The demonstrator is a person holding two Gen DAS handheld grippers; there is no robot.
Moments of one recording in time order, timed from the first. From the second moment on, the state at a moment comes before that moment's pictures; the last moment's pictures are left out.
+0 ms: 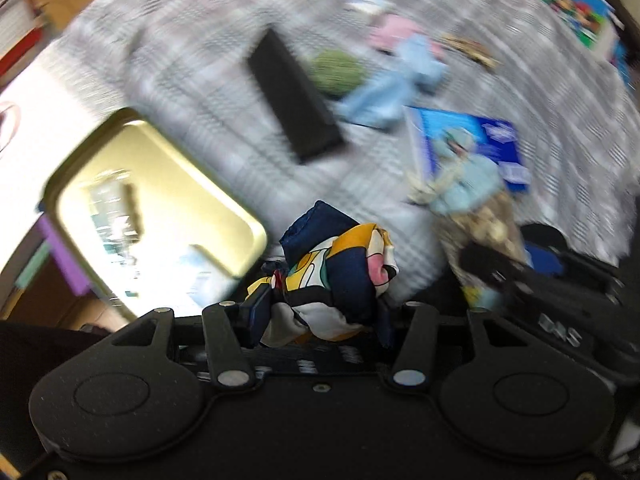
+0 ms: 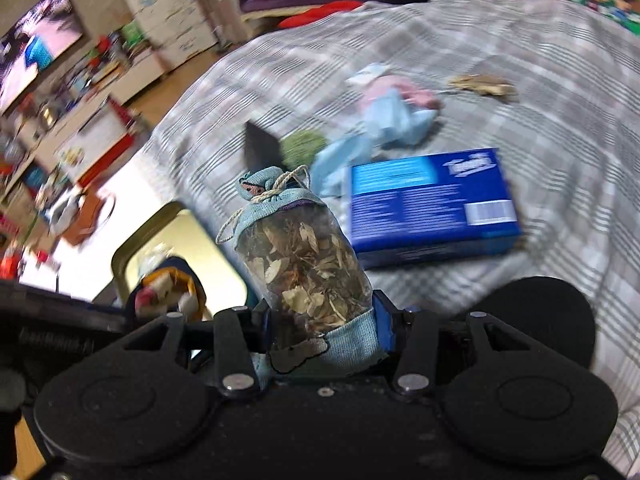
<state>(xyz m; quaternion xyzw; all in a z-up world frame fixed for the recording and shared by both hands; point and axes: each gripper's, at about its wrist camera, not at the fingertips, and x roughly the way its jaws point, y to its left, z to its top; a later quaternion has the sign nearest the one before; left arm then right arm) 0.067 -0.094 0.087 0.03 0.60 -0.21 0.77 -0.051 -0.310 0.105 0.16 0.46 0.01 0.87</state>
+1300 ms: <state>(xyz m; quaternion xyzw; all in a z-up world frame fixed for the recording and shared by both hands) 0.227 0.066 -0.021 -0.09 0.63 0.00 0.77 0.116 -0.116 0.035 0.05 0.59 0.08 0.80</state>
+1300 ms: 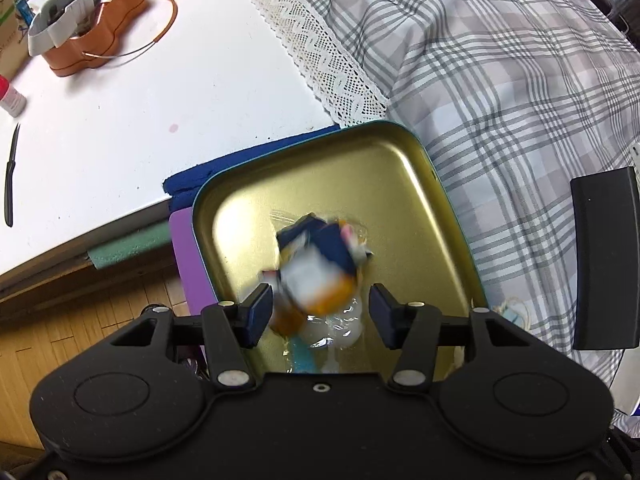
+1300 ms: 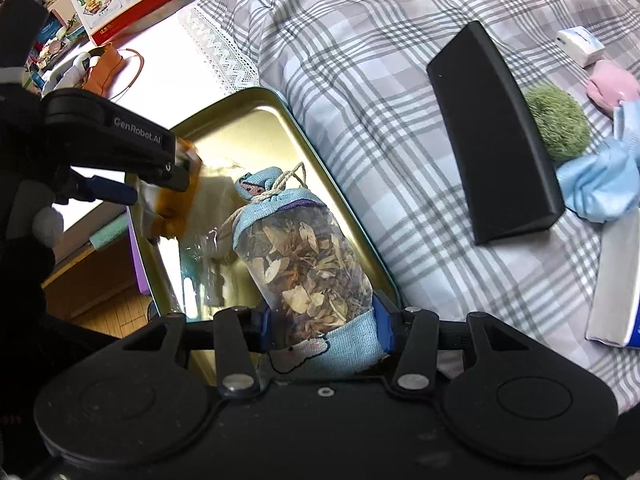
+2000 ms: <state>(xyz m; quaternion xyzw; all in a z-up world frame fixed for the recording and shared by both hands) 0.224 0.067 -0.028 -0.10 0.64 0.01 0.76 0.109 -0.115 0.042 0.05 0.58 0.09 0.81</state>
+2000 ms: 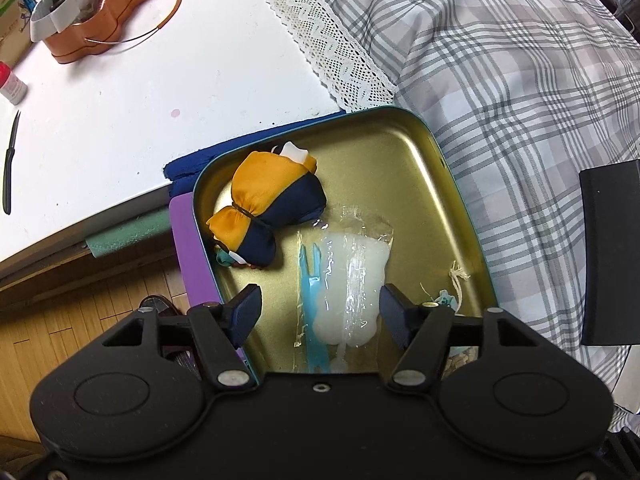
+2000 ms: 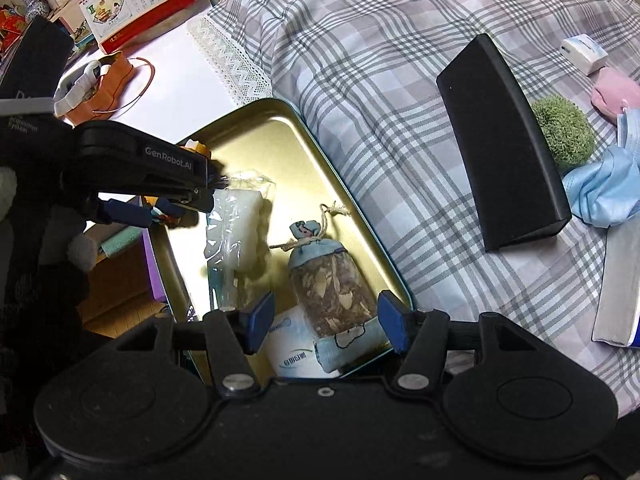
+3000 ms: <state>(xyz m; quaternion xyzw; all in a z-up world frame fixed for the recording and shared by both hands) 0.177 0.030 -0.047 -0.05 0.65 -0.05 0.75 0.066 -0.166 0.034 0.07 0.59 0.08 0.80</state>
